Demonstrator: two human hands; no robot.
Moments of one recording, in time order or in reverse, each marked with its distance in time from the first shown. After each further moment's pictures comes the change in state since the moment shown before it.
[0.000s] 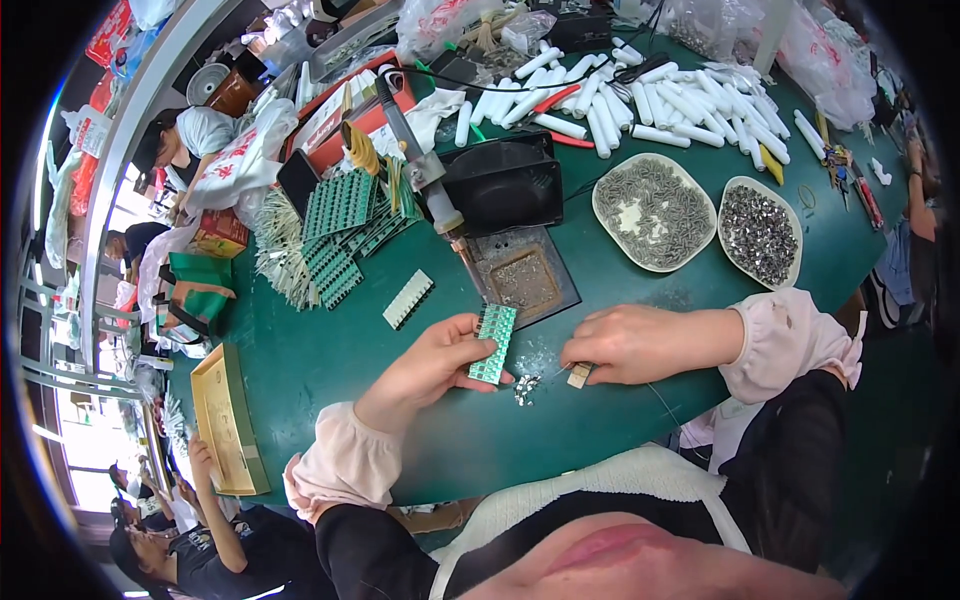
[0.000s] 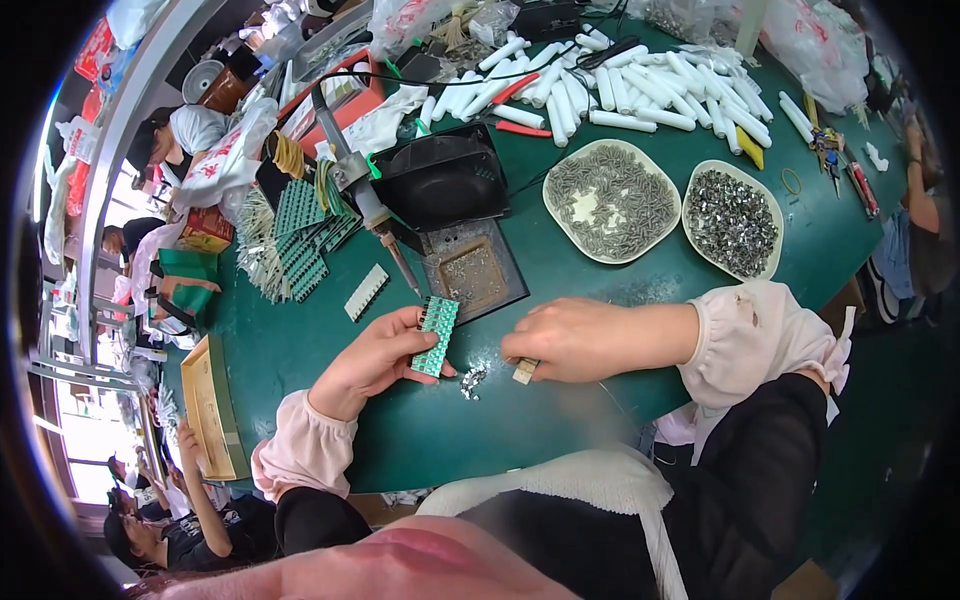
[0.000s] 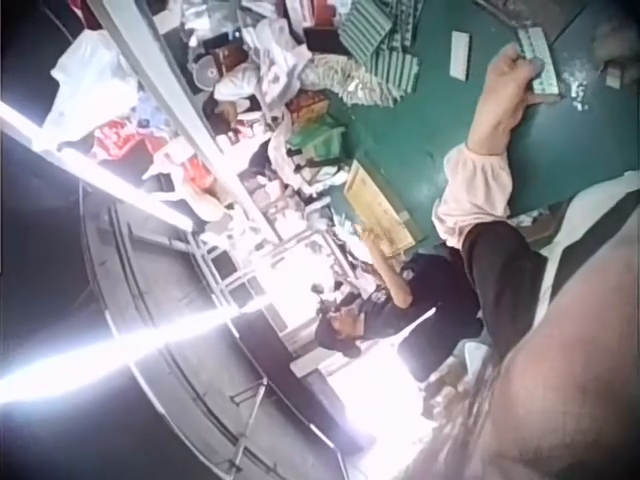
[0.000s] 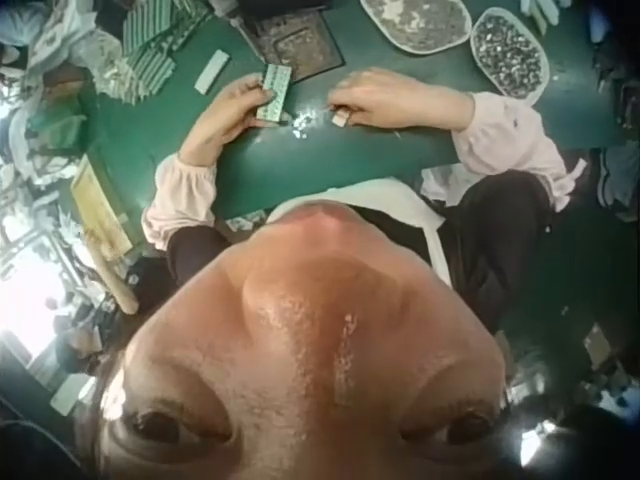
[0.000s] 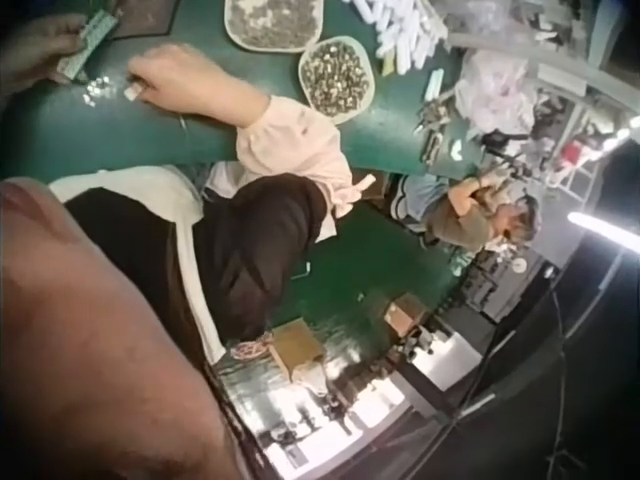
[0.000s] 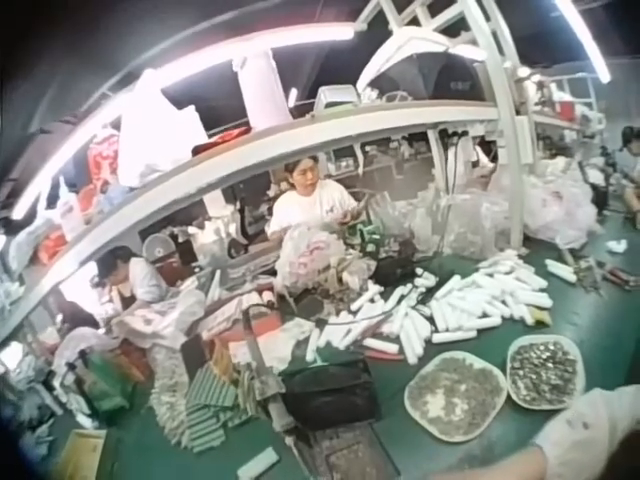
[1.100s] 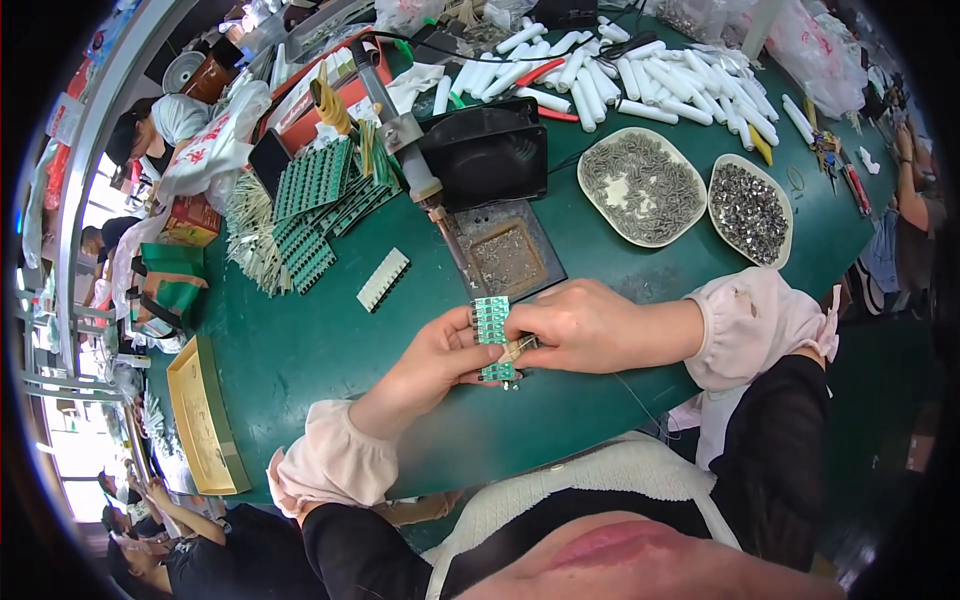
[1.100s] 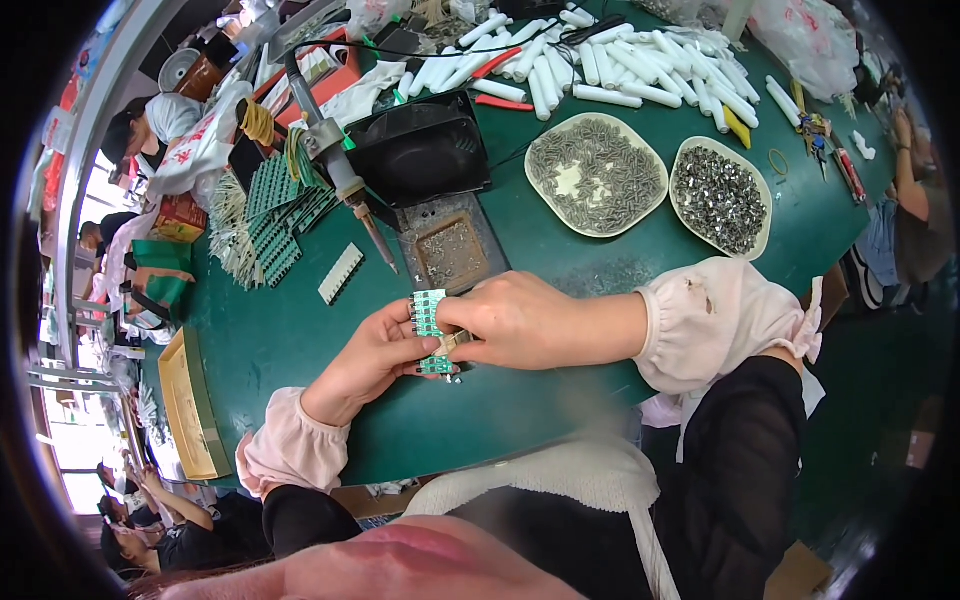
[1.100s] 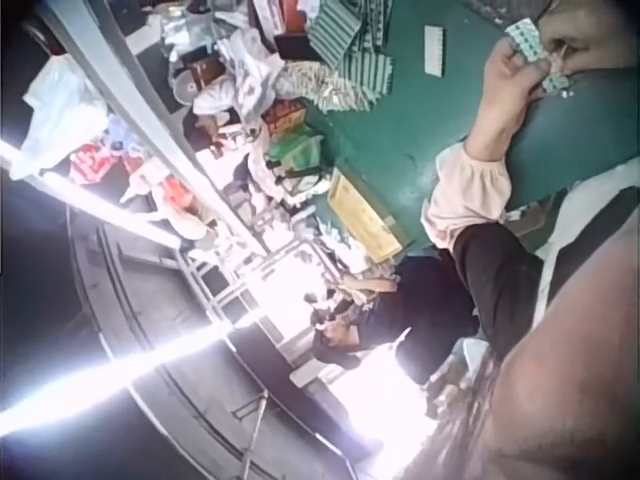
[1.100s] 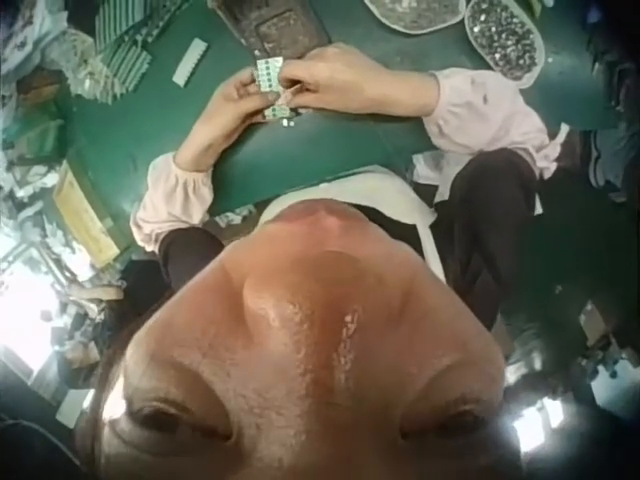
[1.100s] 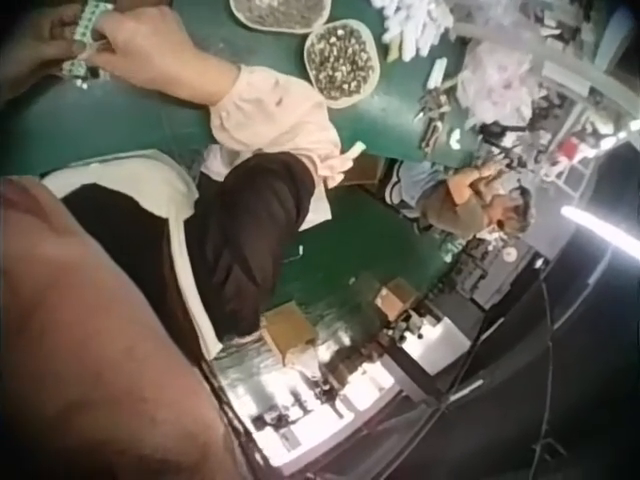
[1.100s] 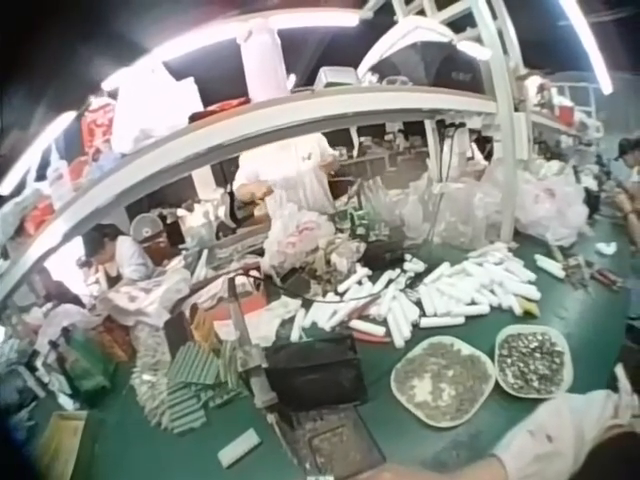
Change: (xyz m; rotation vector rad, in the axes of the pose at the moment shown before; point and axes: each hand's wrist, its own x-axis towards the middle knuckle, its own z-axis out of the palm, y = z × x) left_hand -0.003 -0.025 0.019 0.022 -0.045 0.109; right_hand 0.035 -0.017 0.021 0.059 0.408 -0.011
